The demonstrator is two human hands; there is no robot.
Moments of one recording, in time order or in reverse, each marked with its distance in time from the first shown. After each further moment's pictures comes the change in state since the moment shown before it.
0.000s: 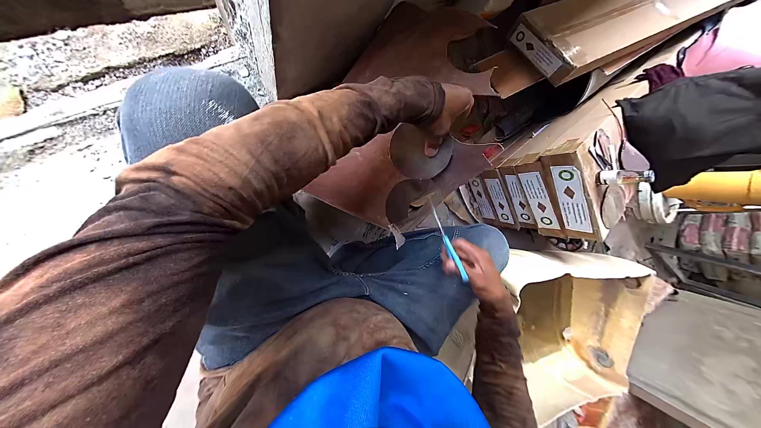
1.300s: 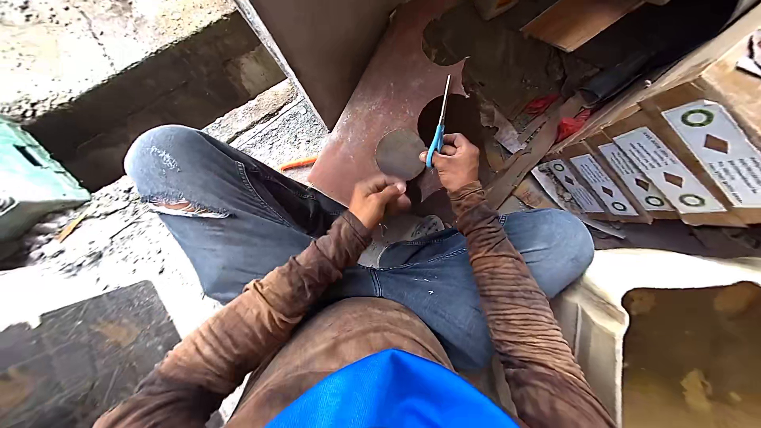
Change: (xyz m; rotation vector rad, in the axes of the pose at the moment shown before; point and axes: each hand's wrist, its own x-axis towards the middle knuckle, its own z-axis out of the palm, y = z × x) left_hand -0.136 0.084 0.210 -1.193 0.765 -0.569; right_hand 0.164 -0.045 0.067 0.297 0.383 -0.125
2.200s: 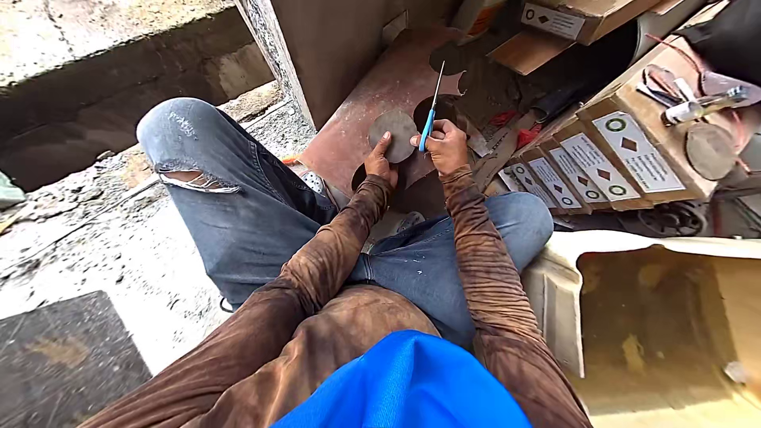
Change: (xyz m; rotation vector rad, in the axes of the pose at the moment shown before) left_hand 0.112 -0.029 0.038 -1.067 0.322 0.166; right_hand 0.013 -0.029 0.002 0.061 -0.003 -0.046
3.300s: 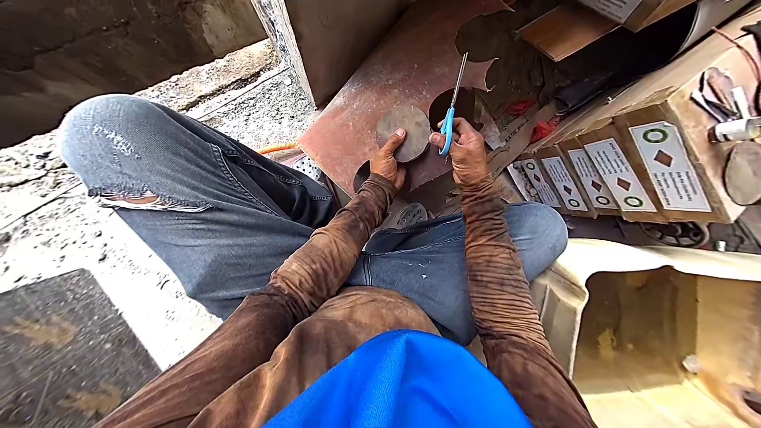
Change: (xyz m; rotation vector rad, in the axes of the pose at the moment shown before) left_hand 0.004 0.001 -0.010 -0.035 0.030 -0.058; right_hand 0.007 0.023 -0.007 0.143 -0.196 -0.083
